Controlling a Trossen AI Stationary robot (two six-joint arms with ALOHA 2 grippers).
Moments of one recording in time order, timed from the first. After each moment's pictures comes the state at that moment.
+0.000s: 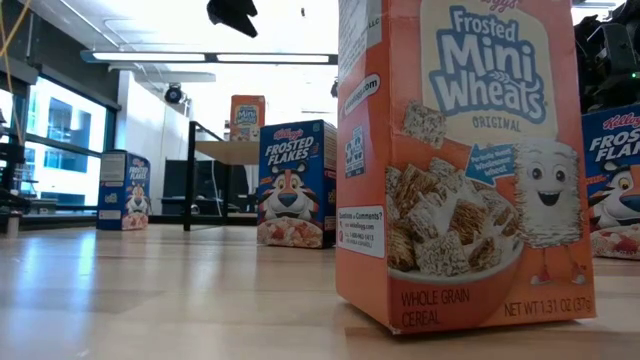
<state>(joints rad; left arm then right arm) 0.26 1.31 1.50 -0.98 -0.01 0.08 -0.01 0.07 0.01 0.04 0.16 0.13</state>
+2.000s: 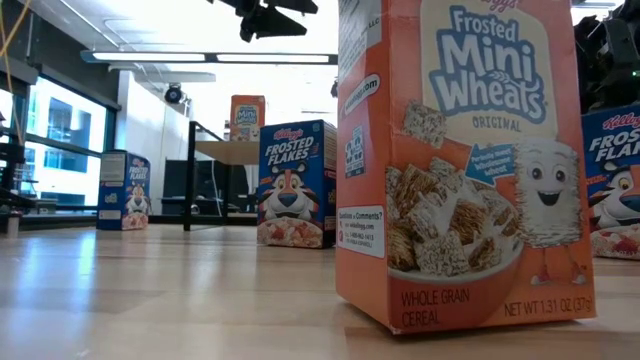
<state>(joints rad) 0.14 1.27 1.06 -0.05 -0.18 -0.02 -0.01 0.07 0.01 0.05 0.14 0.17</state>
